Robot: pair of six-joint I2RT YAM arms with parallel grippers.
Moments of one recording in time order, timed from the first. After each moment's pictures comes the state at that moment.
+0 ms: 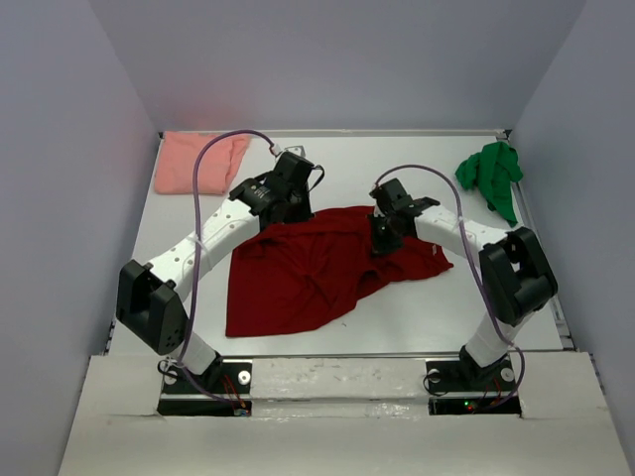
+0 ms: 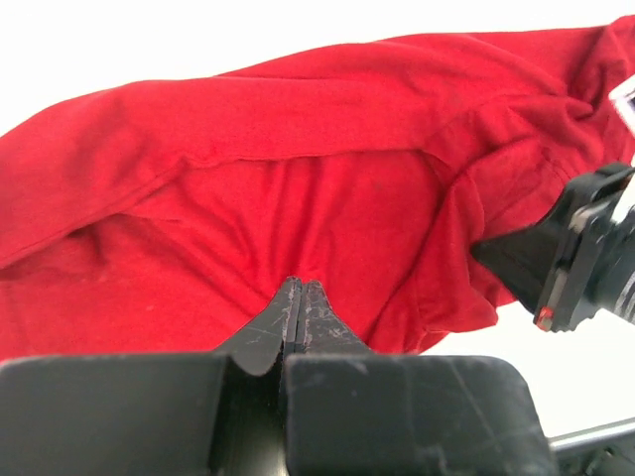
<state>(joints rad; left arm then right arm) -0.65 1.55 1.41 -0.71 -0.19 -0.62 0.49 1.71 1.14 -0.54 -0.12 0.39</state>
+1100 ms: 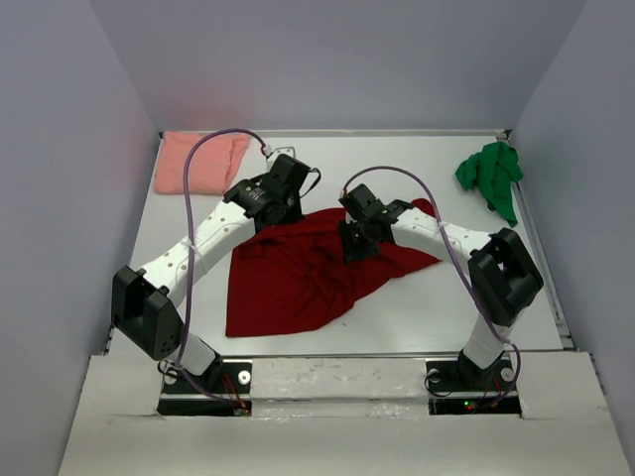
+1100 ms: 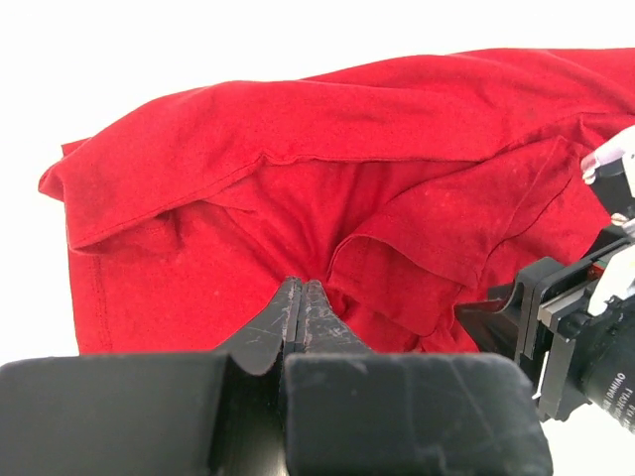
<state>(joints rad) -0.65 1.51 1.41 -0.80 -0.33 -0.60 0.70 1.76 1.28 -0.62 -0.03 0.41</state>
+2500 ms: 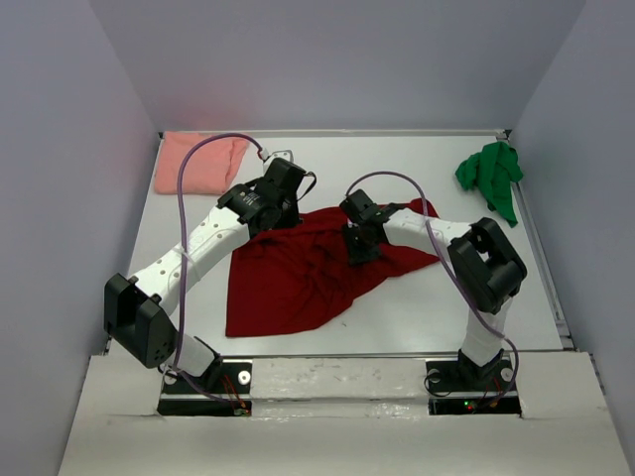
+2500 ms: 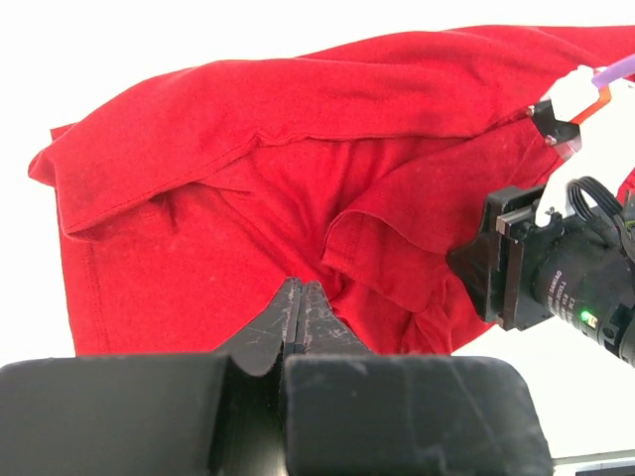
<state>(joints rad) -0.65 1.46 1.36 -0.80 -0.30 -0.60 0.67 1.87 1.25 -0.55 0.03 0.42</state>
